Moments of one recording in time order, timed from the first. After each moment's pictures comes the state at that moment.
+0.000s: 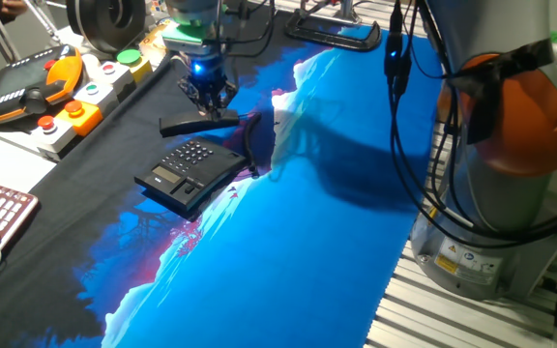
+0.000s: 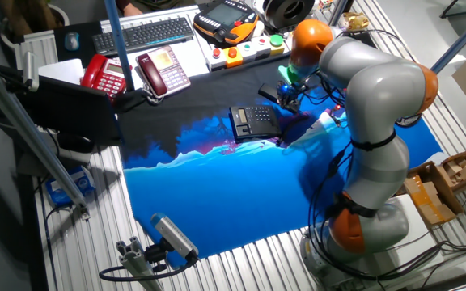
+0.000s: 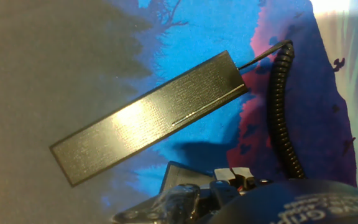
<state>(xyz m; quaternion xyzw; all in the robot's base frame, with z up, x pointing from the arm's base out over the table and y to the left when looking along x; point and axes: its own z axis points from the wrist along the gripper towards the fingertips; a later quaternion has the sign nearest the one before) 0.588 -0.048 0.097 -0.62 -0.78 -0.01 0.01</state>
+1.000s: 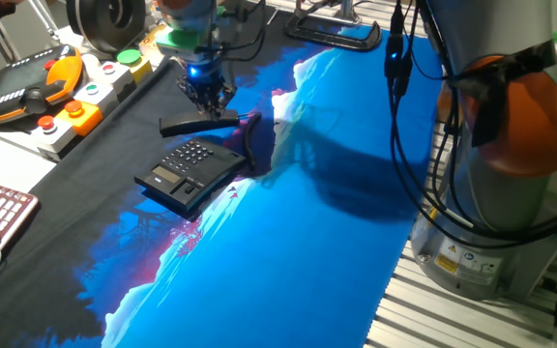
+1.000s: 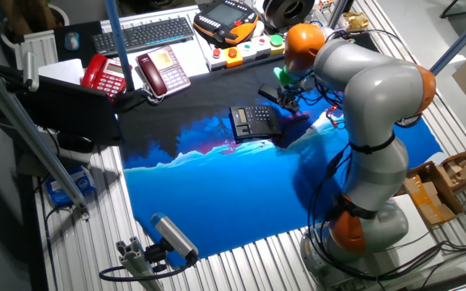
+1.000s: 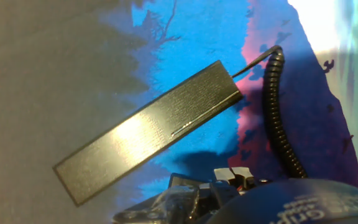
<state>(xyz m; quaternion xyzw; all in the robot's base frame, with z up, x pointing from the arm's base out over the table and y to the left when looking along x) 0.589 -0.049 0.099 -0.68 -0.74 0.01 -0.02</state>
